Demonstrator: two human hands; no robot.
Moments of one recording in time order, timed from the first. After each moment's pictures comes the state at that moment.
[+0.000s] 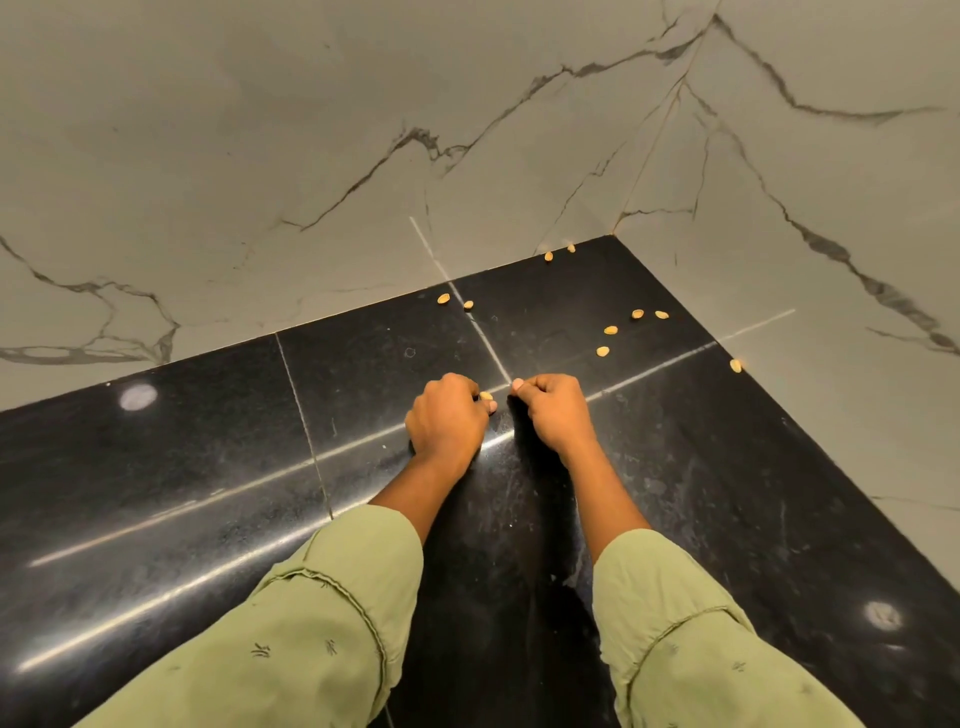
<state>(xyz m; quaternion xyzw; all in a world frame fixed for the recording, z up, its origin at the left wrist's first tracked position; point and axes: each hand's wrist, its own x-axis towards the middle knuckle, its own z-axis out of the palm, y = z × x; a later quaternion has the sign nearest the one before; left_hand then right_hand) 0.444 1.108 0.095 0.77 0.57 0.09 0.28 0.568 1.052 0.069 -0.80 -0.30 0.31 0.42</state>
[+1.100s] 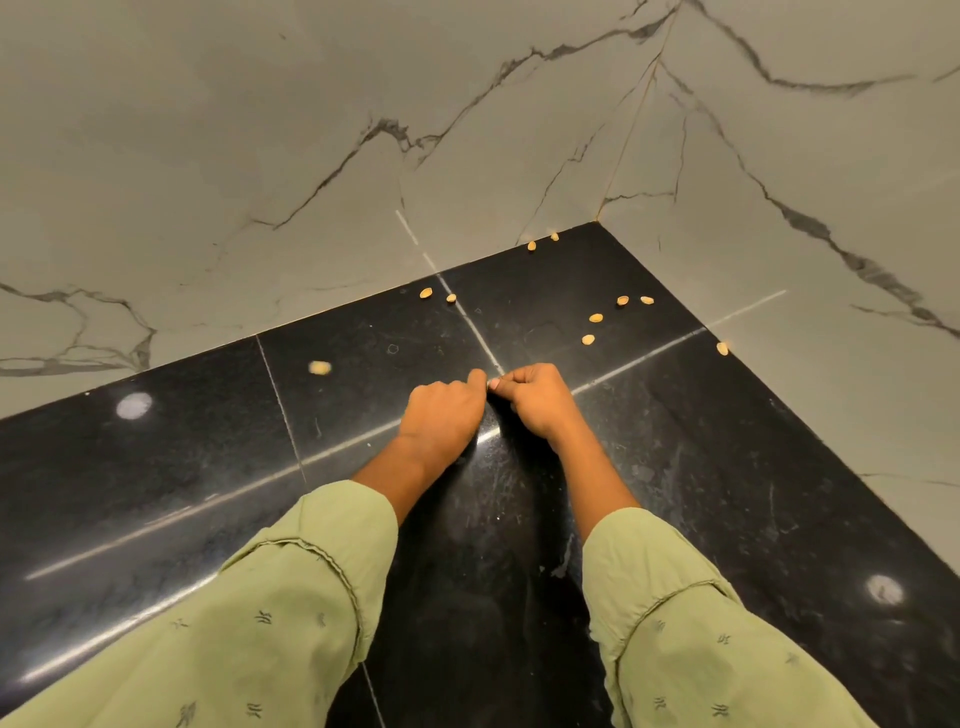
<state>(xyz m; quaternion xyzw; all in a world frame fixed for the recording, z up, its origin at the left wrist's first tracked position) 0.448 1.116 0.080 0.94 0.33 -0.05 0.04 0.571 1.051 0.083 -0.78 -0.31 0.39 0.39</state>
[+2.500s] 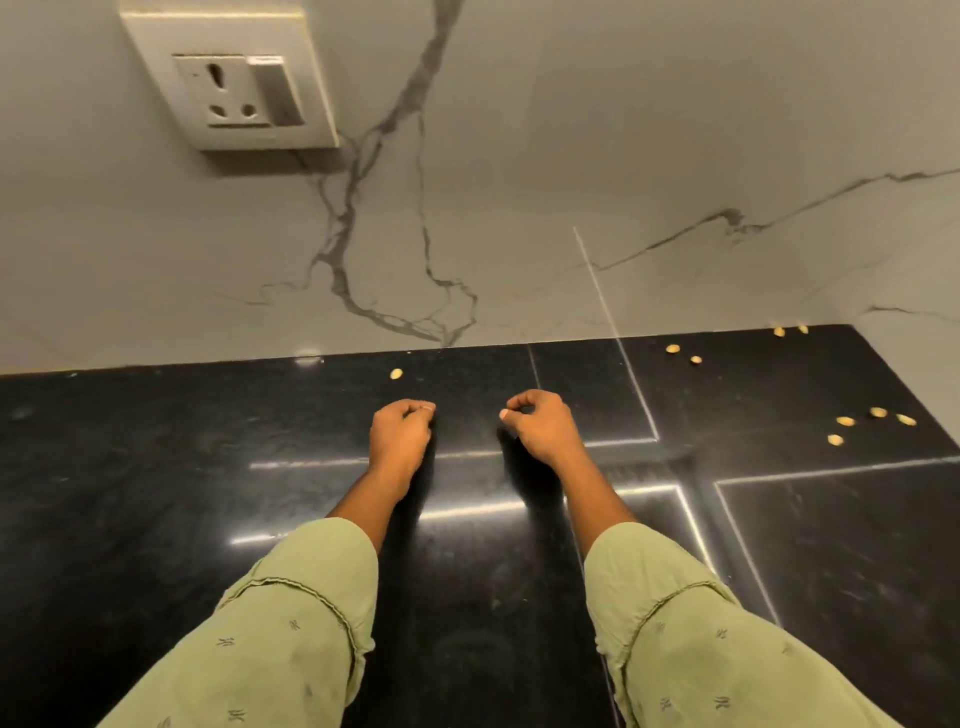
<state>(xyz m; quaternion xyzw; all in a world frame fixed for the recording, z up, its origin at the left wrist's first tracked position) 0.140 1.184 0.095 0.40 0.68 0.34 0.50 0.322 1.167 0.092 -0.75 -0.45 0.39 0.28</state>
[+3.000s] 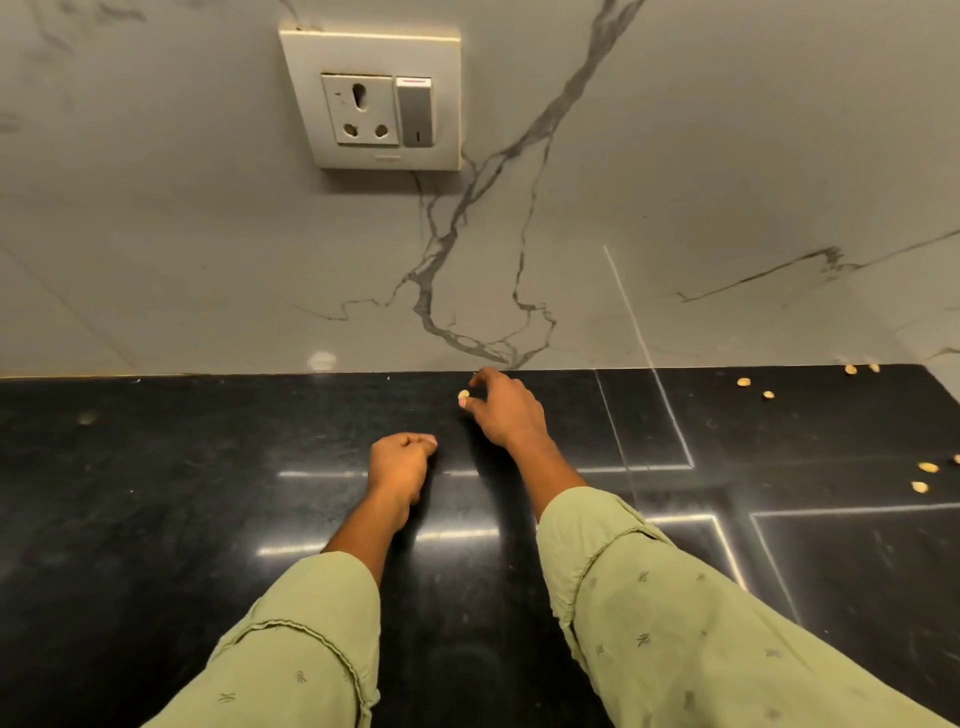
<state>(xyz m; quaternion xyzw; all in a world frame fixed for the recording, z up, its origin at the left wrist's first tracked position) 0.053 1.205 0.082 0.32 0.71 0.33 0.54 0.196 1.244 0.109 -0.74 -0.60 0.27 0.14</state>
